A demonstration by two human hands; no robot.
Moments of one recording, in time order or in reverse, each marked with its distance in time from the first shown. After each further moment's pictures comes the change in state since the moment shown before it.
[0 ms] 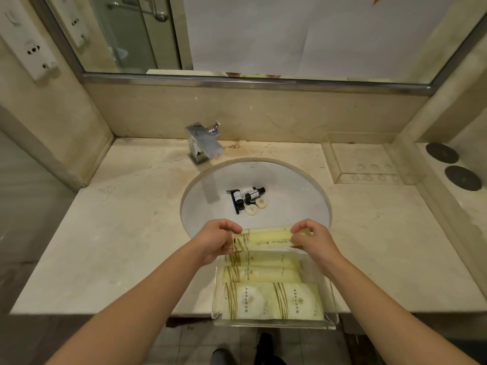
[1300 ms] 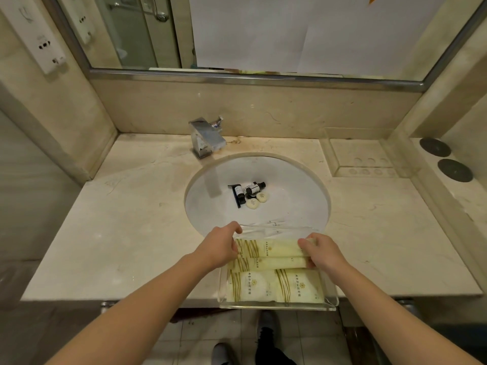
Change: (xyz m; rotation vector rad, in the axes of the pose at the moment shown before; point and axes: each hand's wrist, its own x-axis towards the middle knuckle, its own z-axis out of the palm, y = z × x) left_hand -0.019 -0.036 -0.003 0.974 0.035 0.406; right_hand -0.030 0.029 -0.008 -0.330 0.018 0.098
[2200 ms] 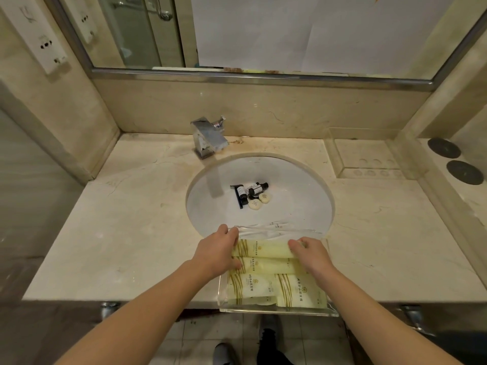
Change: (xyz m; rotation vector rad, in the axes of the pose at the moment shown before) left_hand -0.001 -0.005 0.007 0.319 0.073 0.010; right_hand 0.005 -0.006 0.027 0.004 0.011 -0.003
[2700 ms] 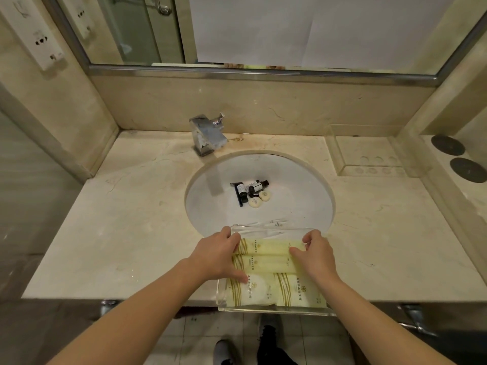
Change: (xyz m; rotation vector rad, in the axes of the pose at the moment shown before) left_hand -0.003 -0.002 -0.002 0.132 -0.116 0.135; right_hand 0.006 0.016 0.003 -0.192 0.189 -0.077
